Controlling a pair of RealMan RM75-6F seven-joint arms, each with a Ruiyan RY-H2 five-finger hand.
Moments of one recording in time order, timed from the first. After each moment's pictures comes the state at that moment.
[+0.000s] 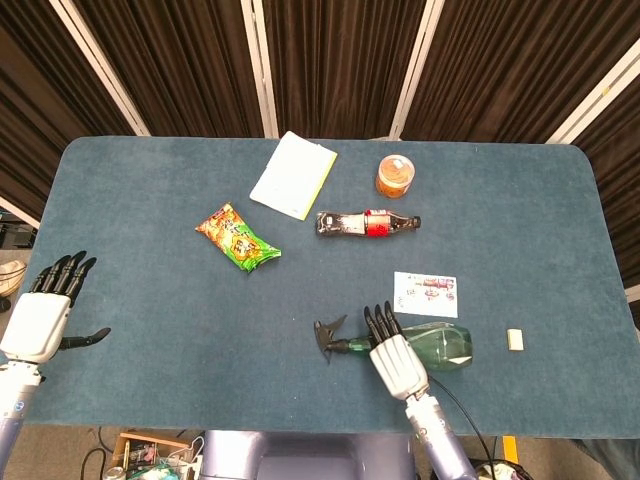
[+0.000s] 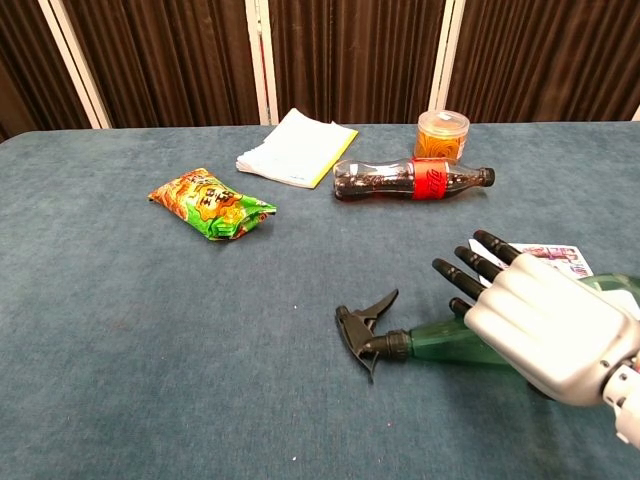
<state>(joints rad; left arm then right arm) -0.22 -1.18 -0.06 -1.53 1.49 1.36 0.08 0.28 -1.75 0.07 -1.57 -1.43 1.14 -1.52</state>
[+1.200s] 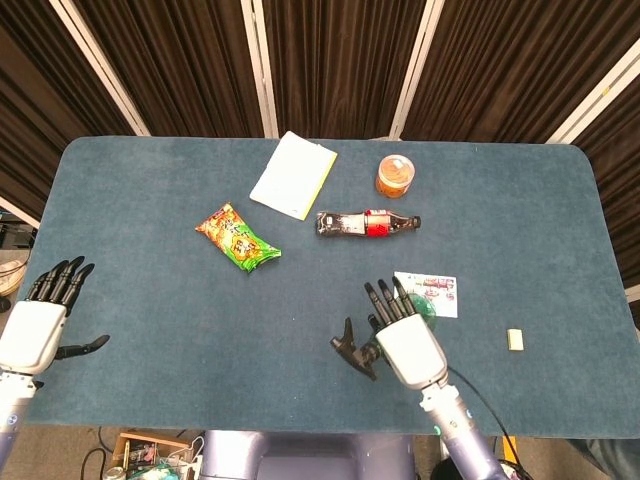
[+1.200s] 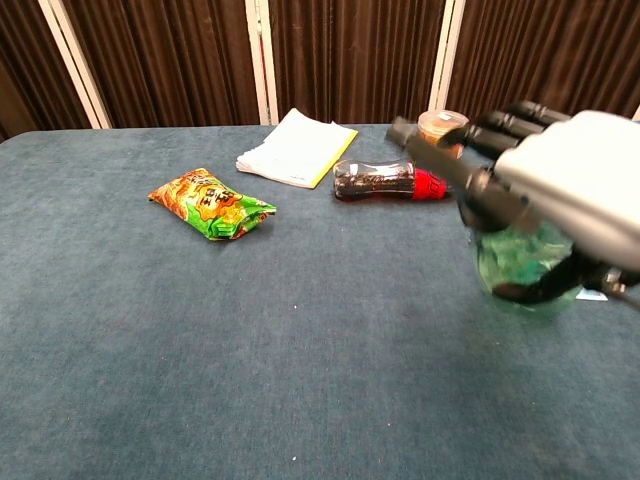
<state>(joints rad) -0.19 -1.17 -0.03 -1.56 1.55 1.44 0.06 0.35 -1.53 0.11 -1.88 -1.53 1.26 -0.98</state>
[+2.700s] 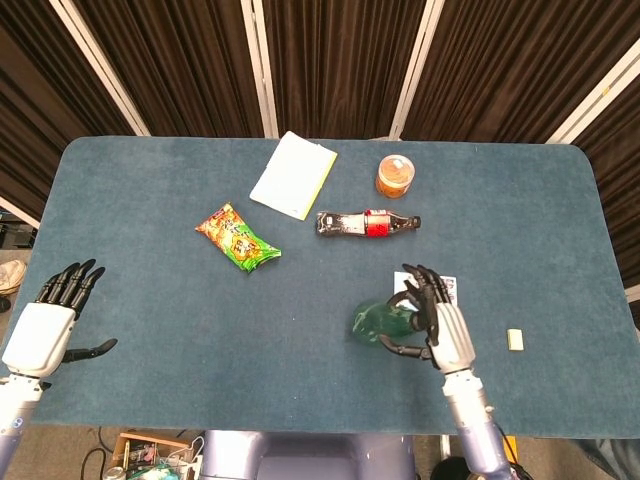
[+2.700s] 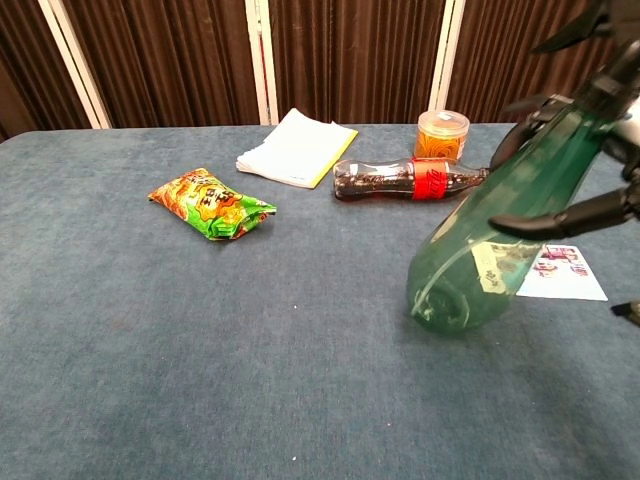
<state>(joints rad) -0.20 -1.17 -0.02 -1.56 1.59 1.44 0.06 0.30 -1.57 0.15 -1.84 -1.41 1.37 -0.14</state>
